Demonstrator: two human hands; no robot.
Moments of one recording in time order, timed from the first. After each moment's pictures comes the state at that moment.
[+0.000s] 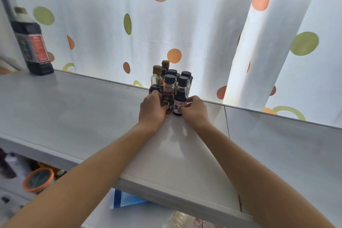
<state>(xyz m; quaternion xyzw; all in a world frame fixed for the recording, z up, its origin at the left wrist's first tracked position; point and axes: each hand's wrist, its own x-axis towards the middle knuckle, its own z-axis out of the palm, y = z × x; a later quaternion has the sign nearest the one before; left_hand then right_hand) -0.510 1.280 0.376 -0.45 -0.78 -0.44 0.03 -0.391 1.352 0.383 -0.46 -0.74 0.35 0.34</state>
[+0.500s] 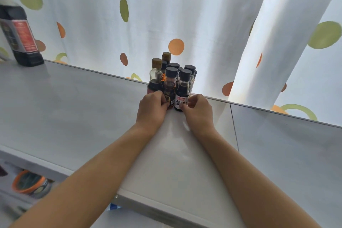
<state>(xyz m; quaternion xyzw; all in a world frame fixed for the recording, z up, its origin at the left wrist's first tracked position) -0.519 1.292 0.366 -0.47 -0.77 -0.43 0.05 -0.393 1.361 0.368 -0.45 -0.73 0.31 0.40</state>
